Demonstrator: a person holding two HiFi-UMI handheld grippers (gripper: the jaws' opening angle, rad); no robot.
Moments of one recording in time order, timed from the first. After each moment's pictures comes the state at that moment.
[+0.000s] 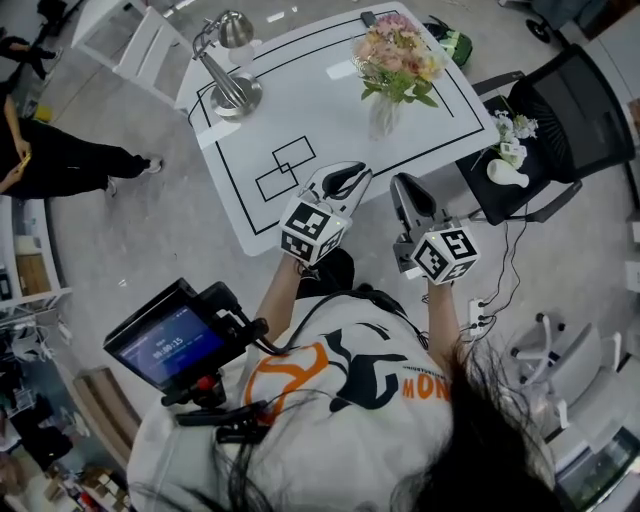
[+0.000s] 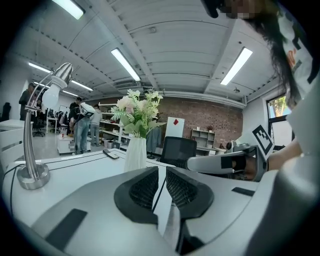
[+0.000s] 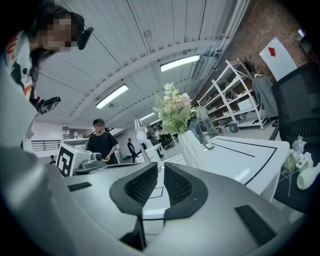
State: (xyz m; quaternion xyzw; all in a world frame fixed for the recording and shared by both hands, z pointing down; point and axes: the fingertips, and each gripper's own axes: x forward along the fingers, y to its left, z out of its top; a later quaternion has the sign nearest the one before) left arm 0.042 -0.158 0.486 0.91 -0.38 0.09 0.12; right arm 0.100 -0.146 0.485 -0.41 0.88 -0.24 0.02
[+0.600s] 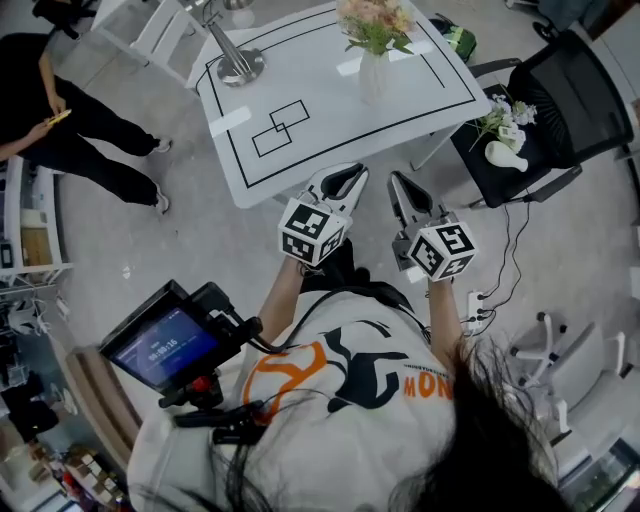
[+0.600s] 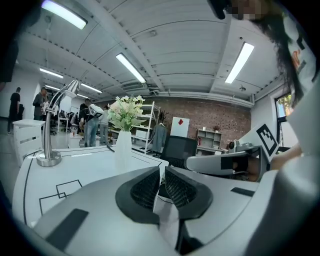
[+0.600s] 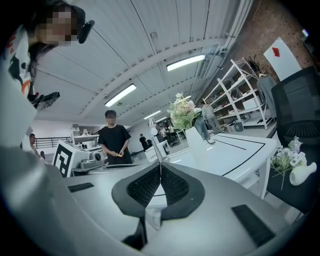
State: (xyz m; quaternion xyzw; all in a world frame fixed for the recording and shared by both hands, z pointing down) left arm 0.081 -0.050 0.488 0.89 -0.43 0.09 0.13; right arm 0.136 -0.044 0.484 -0.37 0.90 -0.23 0.00
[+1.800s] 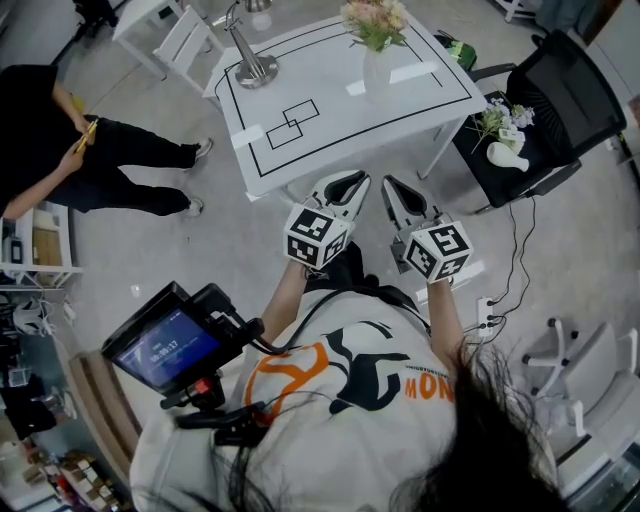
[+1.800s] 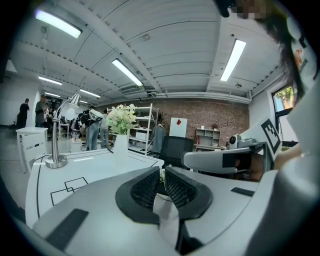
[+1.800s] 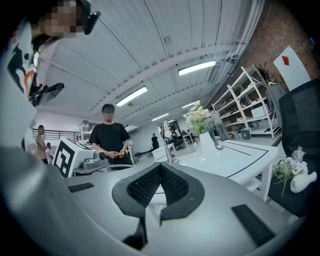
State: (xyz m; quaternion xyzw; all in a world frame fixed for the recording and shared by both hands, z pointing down) left arm 0.082 0.004 0.476 0.89 -0.44 0.10 0.12; right arm 0.119 0.013 0.460 -0.35 0.92 -0.19 0.00
